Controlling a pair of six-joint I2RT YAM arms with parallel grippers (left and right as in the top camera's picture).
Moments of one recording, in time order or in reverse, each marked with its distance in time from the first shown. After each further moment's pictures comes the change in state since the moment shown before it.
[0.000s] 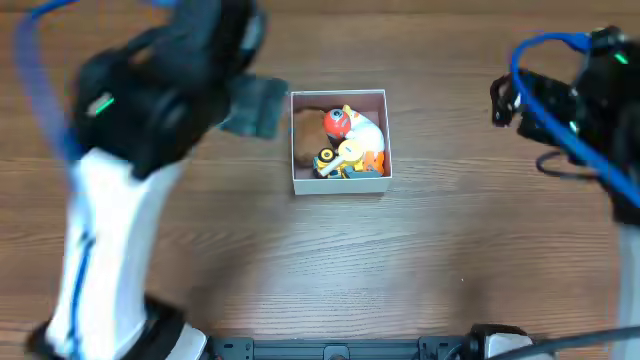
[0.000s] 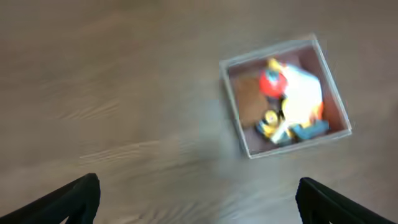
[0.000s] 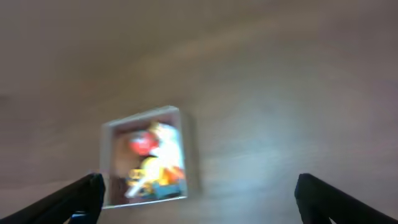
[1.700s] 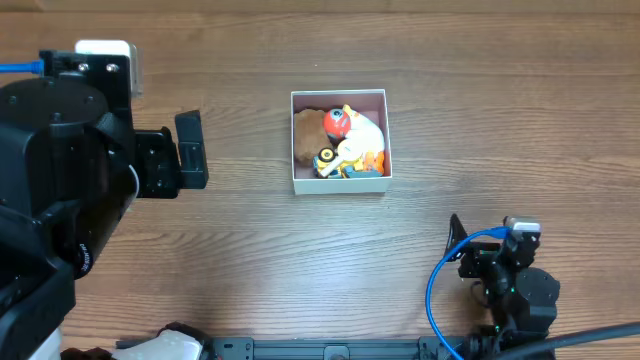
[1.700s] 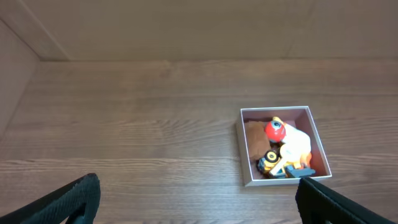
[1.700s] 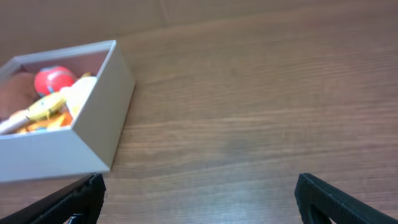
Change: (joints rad) left arm 0.033 -0.291 0.007 -0.006 -0.074 -0.099; right arm 0.000 -1.271 -1.645 0.731 0.105 -0.132
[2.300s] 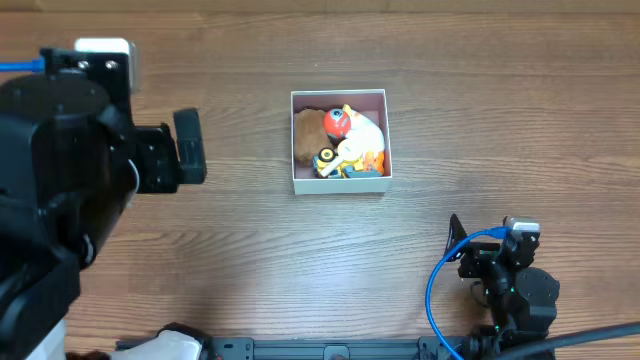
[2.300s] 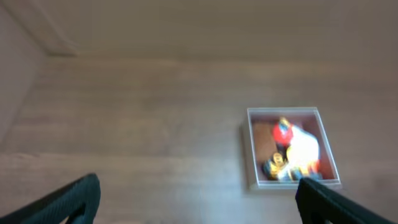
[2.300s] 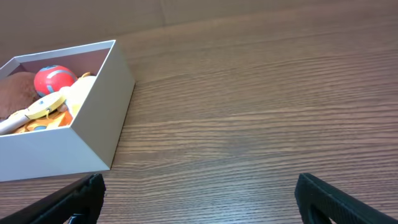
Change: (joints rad) left arm 0.056 -0.018 -0.069 0.050 0.004 0.000; right arm 0.000 0.000 0.000 0.002 -0.001 0.000
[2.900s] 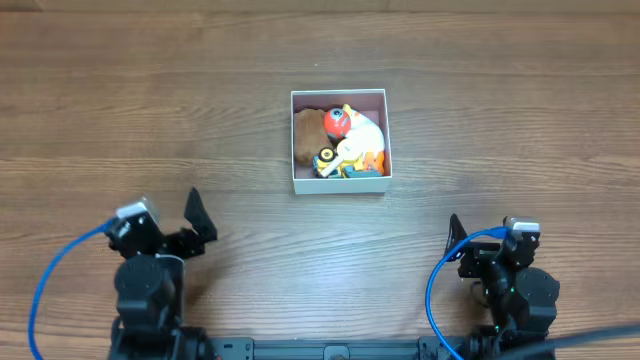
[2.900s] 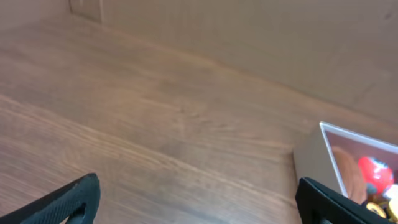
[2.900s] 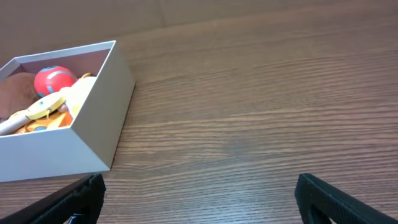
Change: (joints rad) left arm 0.297 -1.114 -2.005 1.257 0.080 -0.068; right arm 0.000 0.000 -0.001 0.002 0.000 0.000
